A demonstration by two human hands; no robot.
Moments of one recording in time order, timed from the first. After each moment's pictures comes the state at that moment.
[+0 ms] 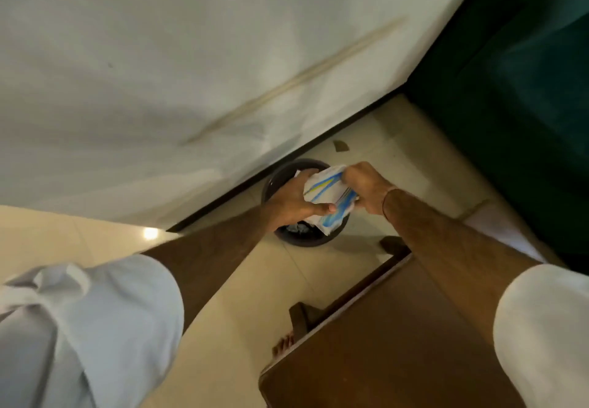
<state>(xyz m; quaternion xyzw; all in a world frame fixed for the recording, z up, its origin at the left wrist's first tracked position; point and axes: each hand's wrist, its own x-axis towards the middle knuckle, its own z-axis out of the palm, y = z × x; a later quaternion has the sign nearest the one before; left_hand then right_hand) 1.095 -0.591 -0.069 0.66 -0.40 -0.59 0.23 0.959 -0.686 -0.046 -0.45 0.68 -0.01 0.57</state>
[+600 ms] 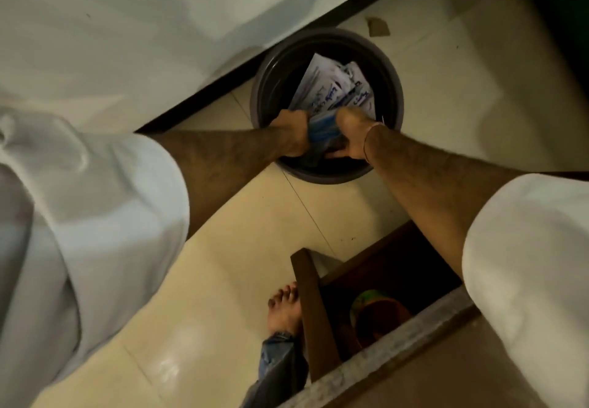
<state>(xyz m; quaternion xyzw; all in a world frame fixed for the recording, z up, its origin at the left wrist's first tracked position) 1.111 -0.608 -0.328 0.73 -0.51 -0.45 -0.05 0.993 -0.662 -0.309 -0.26 0.70 0.00 0.66</state>
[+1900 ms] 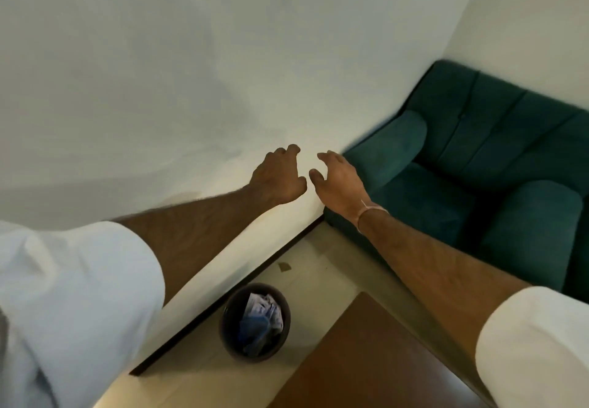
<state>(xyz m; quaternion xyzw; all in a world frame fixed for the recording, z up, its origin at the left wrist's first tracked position) 1.008 -0.706 0.358 0.71 -0.66 -0.14 0.20 0.865 -0.729 0.351 -0.77 0.57 -0.19 0.21</state>
